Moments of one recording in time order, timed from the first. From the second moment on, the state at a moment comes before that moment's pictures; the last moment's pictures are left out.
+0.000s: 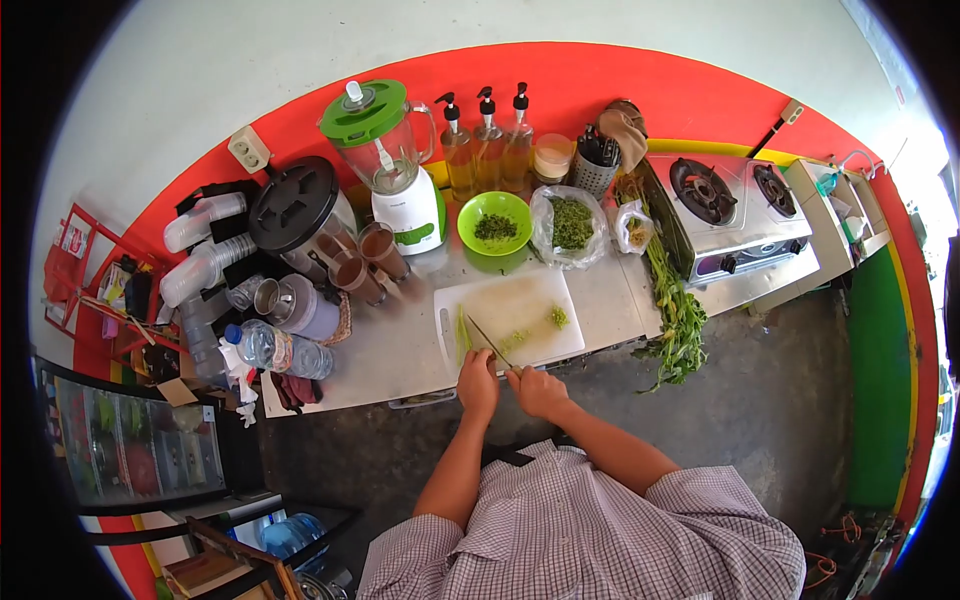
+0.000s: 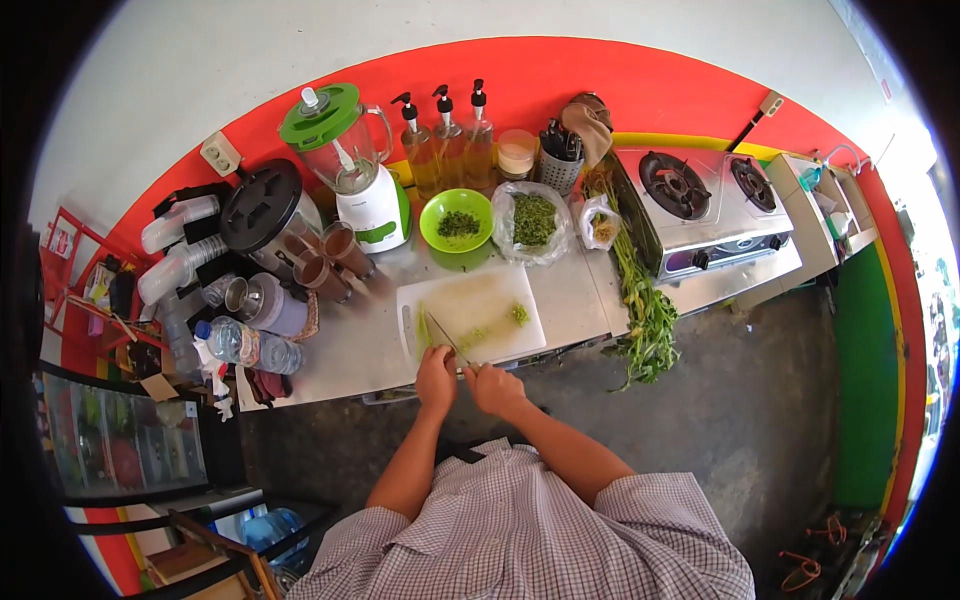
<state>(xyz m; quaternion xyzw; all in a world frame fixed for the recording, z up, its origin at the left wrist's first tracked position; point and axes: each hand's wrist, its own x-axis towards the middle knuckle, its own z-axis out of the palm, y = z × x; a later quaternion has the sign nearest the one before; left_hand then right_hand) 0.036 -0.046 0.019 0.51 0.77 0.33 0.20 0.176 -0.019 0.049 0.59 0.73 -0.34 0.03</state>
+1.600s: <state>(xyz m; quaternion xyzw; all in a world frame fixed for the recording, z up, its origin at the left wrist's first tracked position) 0.049 -0.026 0.013 0.53 0.79 0.29 0.14 0.229 -0.012 0.043 0.68 0.68 -0.27 -0.06</state>
